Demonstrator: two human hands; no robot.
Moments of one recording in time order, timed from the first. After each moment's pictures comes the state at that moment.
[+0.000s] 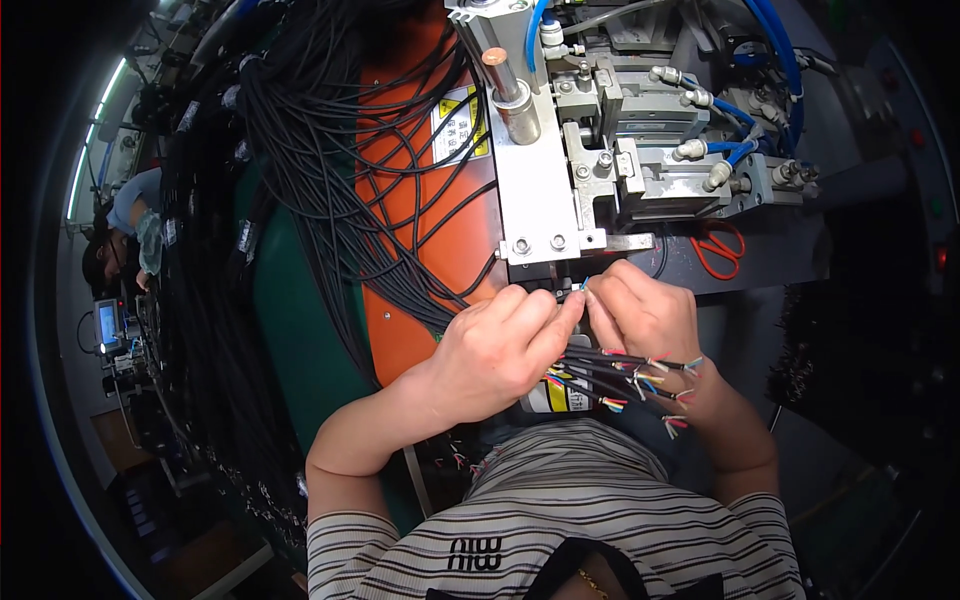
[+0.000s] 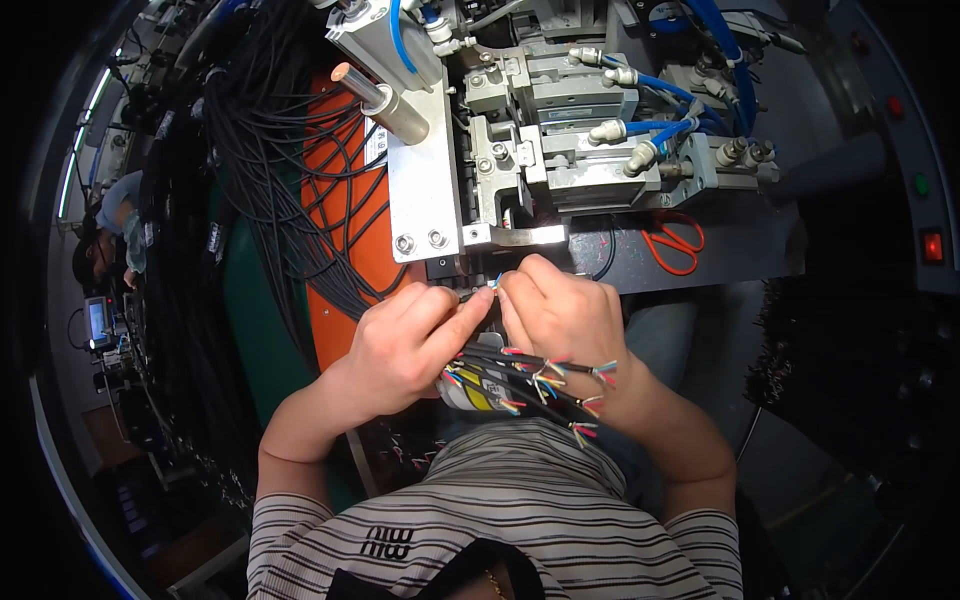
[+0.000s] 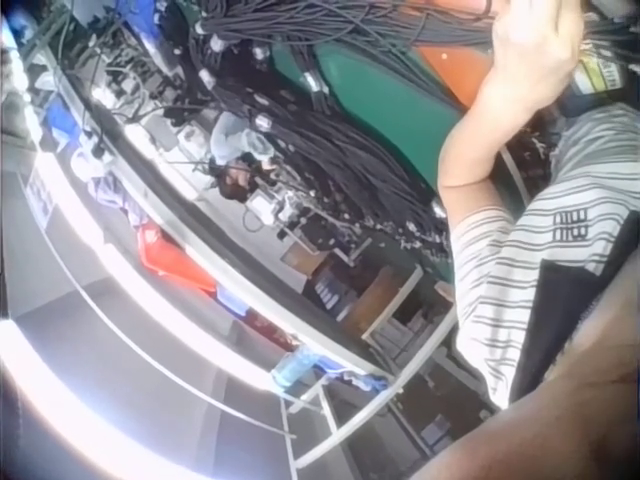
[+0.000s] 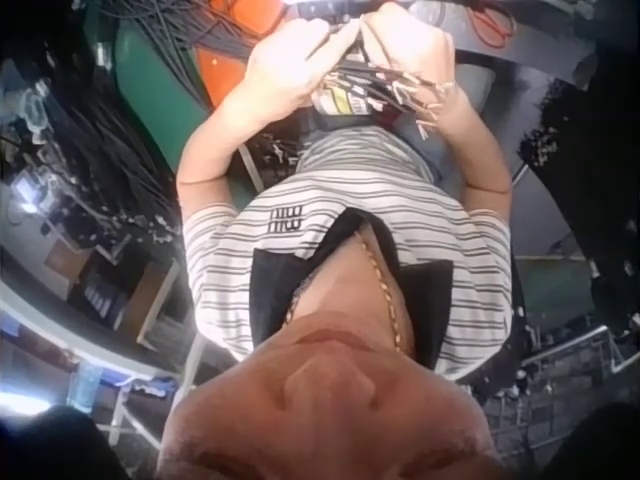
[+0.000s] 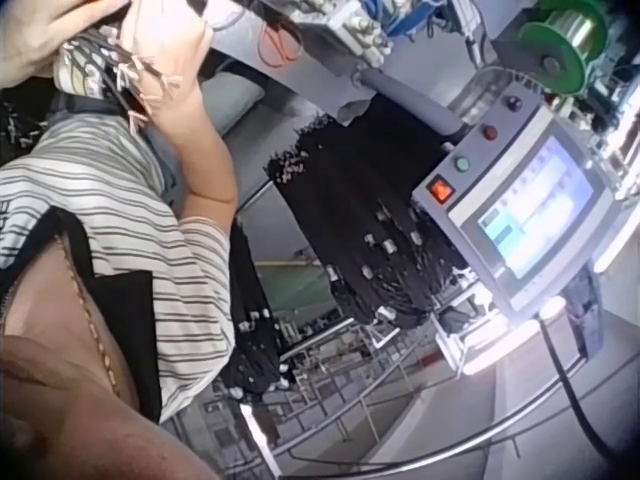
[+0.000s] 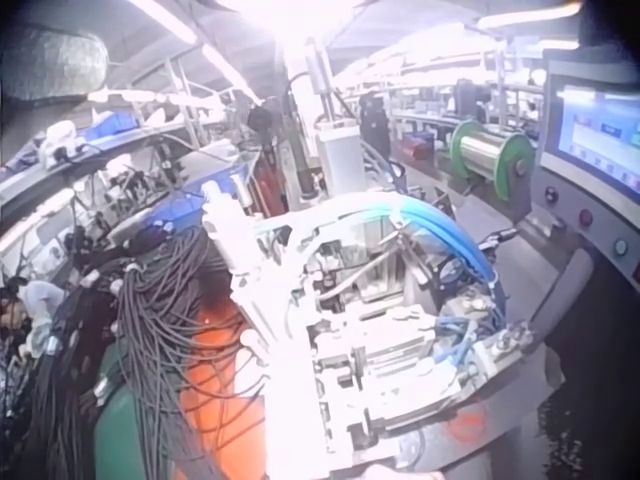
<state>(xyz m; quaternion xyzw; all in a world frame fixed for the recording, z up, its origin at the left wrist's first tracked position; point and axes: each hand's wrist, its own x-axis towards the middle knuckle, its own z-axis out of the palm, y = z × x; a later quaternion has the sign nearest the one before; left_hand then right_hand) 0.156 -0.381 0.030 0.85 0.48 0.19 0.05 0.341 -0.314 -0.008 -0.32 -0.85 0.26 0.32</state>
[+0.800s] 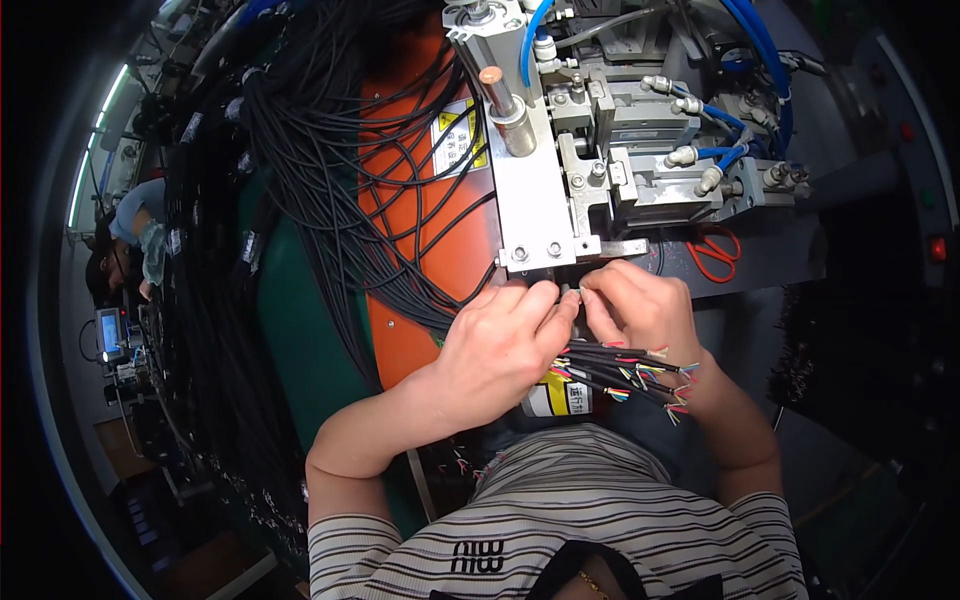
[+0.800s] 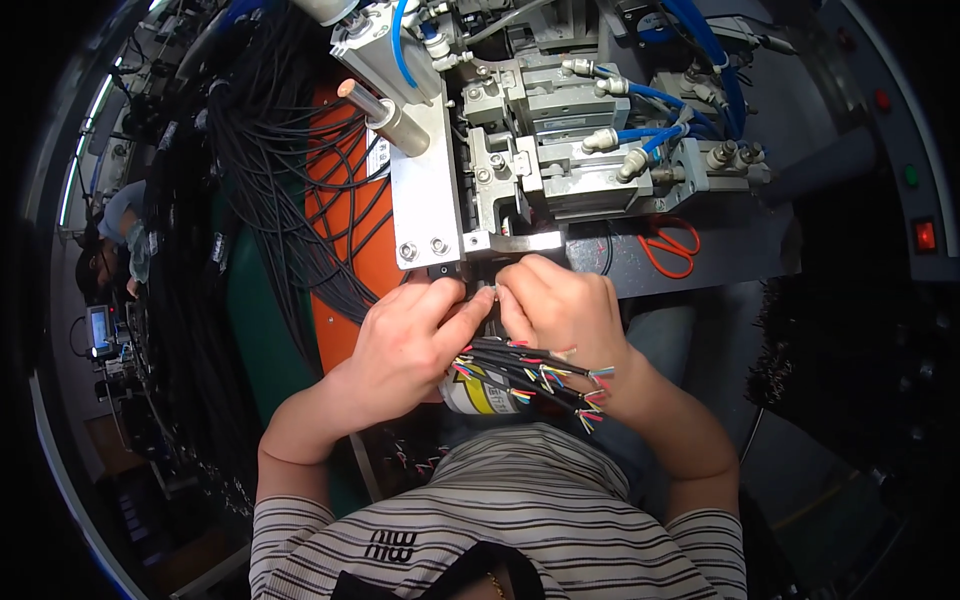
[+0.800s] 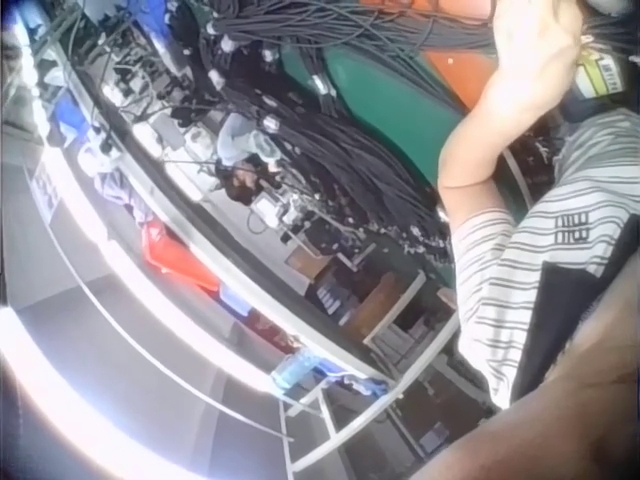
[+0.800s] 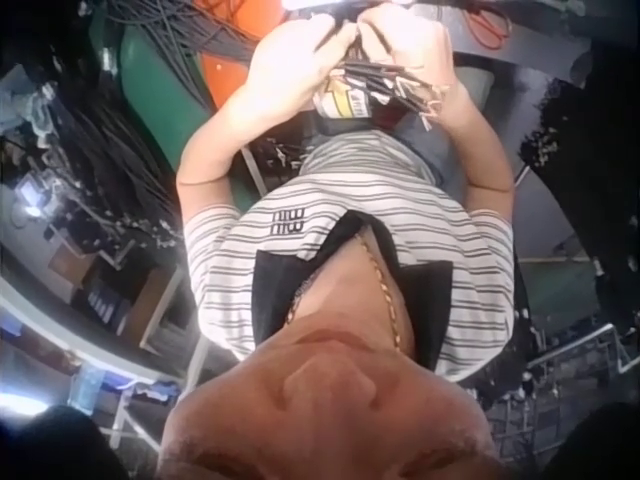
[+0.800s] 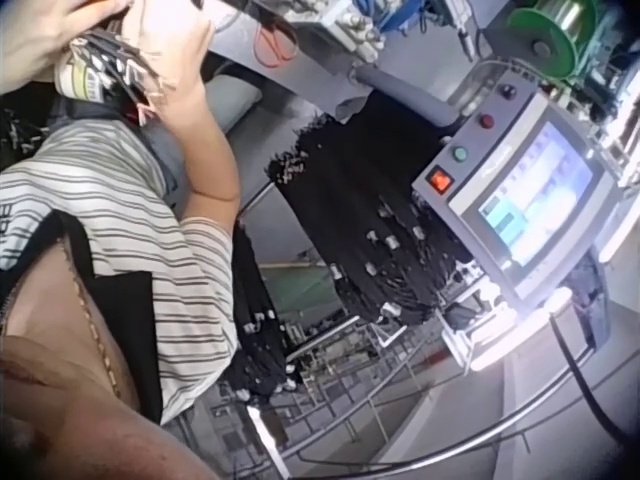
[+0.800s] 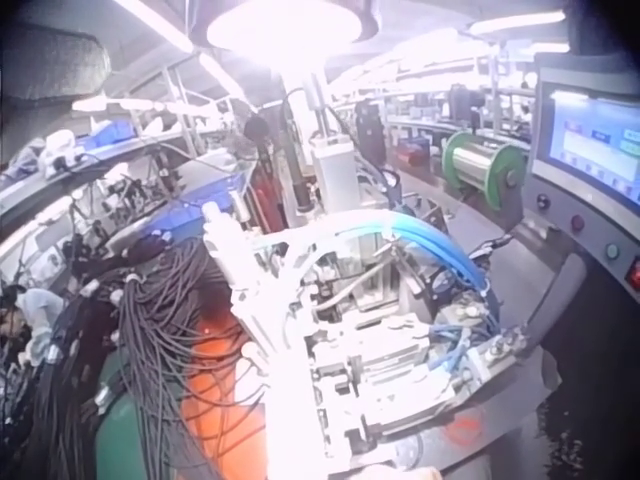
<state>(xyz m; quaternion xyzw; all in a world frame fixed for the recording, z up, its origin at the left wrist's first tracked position) 0.157 -0.376 0.039 0.85 0.50 0.13 0.07 0.336 -0.307 -0.011 -0.32 -0.83 0.28 0.37</state>
